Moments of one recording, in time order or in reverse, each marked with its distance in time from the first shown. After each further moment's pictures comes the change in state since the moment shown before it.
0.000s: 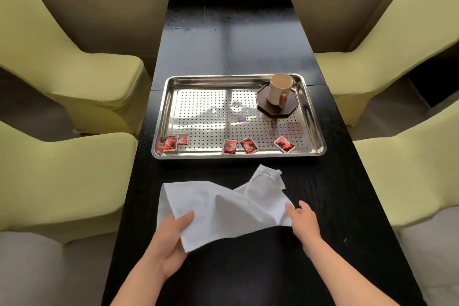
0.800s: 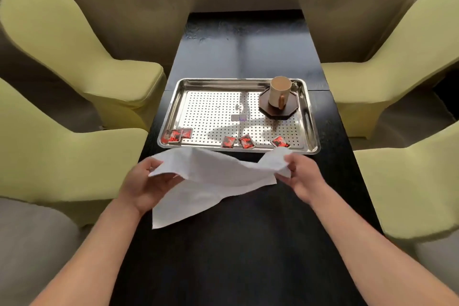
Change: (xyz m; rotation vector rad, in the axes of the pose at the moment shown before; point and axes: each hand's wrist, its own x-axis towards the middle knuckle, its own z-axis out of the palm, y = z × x) left_hand -0.055 0.061 0.044 -0.157 -0.100 0.237; right_hand -0.008 -0.100 -0.070 0.676 -0.383 -0.102
